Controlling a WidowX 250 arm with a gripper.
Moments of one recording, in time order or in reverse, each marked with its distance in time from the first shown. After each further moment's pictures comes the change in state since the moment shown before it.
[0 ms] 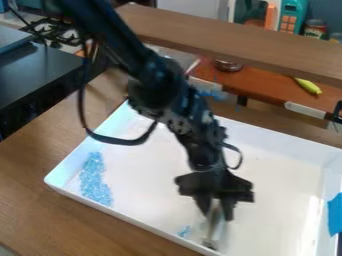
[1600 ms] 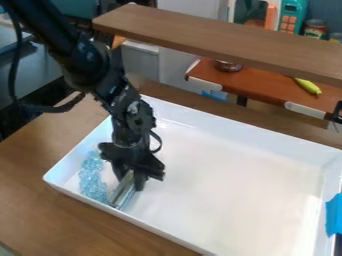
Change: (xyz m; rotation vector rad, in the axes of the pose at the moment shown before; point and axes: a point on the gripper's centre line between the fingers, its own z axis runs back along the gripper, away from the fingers) arm 0.021 0.132 0.024 0.346 -0.053 -0.124
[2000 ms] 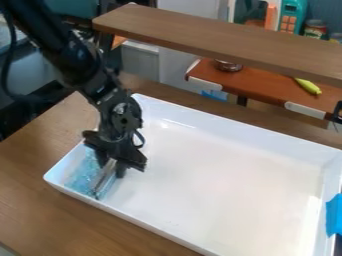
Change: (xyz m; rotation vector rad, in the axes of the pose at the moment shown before) arm 0.003 0.034 -0.004 0.118 -0.009 -0.006
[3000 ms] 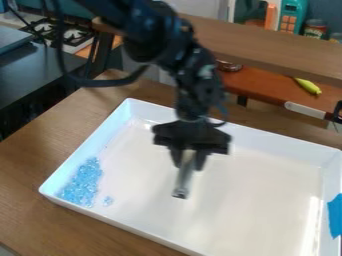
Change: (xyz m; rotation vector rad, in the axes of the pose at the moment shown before) arm 0.032 -0.122 0.084 -0.227 -0.016 0.202
